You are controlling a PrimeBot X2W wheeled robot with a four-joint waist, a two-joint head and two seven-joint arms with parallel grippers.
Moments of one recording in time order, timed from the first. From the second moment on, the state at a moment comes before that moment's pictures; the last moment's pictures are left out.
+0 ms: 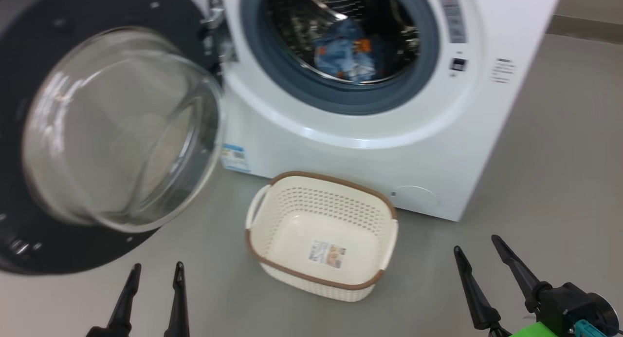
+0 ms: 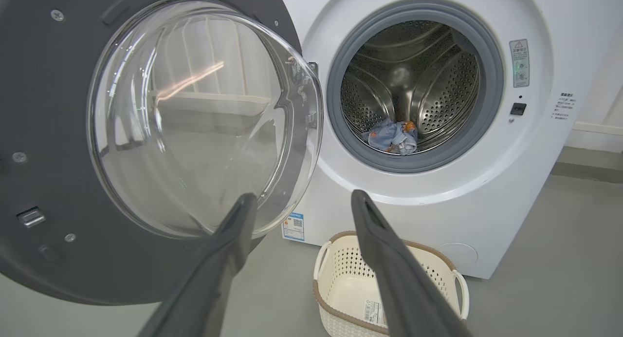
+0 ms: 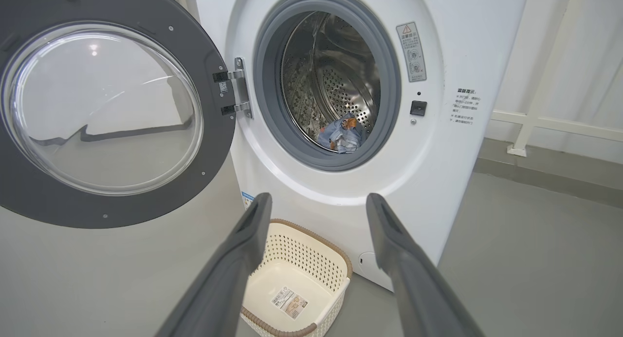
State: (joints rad) left arm 0.08 0.31 -0.40 -0.09 -0.43 0.30 -0.24; right arm 0.14 -0.09 0.04 -0.19 0.13 0.12 -0.09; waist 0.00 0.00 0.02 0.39
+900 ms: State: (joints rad) left arm 0.10 0.25 -0.32 -0.12 -0.41 0.29 -0.25; right arm 0.07 -0.13 0.12 -0.16 0.14 0.12 -0.07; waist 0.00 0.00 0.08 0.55
